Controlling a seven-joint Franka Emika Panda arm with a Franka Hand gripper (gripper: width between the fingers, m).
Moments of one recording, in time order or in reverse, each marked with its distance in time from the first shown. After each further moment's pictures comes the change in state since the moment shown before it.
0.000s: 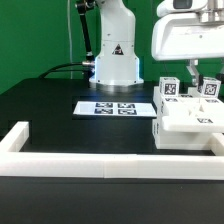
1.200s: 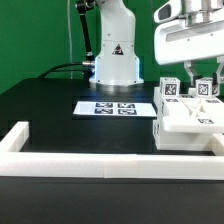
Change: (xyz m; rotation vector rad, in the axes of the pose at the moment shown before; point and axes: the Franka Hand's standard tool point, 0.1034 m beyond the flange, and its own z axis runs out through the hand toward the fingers) arm 0.001 0.005 0.000 0.067 0.046 1.032
